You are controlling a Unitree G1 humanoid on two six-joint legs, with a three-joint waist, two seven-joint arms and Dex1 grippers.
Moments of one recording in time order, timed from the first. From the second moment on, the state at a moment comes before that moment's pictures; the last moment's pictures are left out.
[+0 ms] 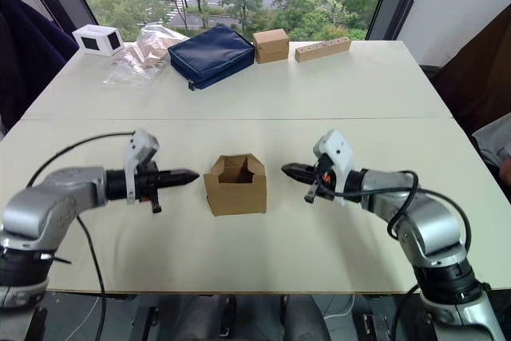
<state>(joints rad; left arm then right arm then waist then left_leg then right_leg) -0.41 0.72 0.07 -0.24 -0.59 0.88 -0.95 -0.37 -0.66 -0.02 -0.39 0.57 0.76 0.77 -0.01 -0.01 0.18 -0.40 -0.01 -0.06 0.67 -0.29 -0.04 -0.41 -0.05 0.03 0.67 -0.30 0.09</state>
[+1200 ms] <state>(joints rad) -0.45 0.65 -0.11 -0.20 -0.52 0.78 -0.96 -0.51 -0.59 0.24 -0.25 0.40 0.71 0.87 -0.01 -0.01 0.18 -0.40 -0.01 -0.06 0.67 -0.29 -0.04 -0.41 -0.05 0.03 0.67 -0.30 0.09</state>
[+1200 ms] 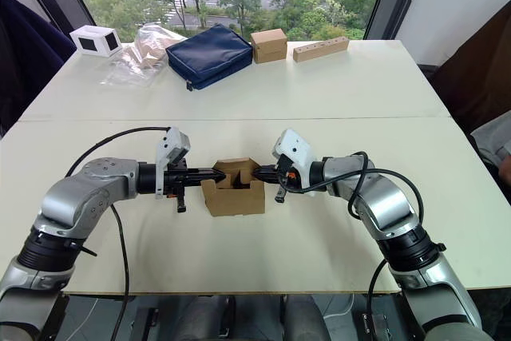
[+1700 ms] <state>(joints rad) -0.56 0.63 0.09 0.03 -0.66 0.84 -0.96 -0.51 -0.62 -0.02 -0.42 0.60 0.84 0.83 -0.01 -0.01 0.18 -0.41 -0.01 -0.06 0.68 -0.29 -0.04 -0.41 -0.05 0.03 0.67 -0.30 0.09</state>
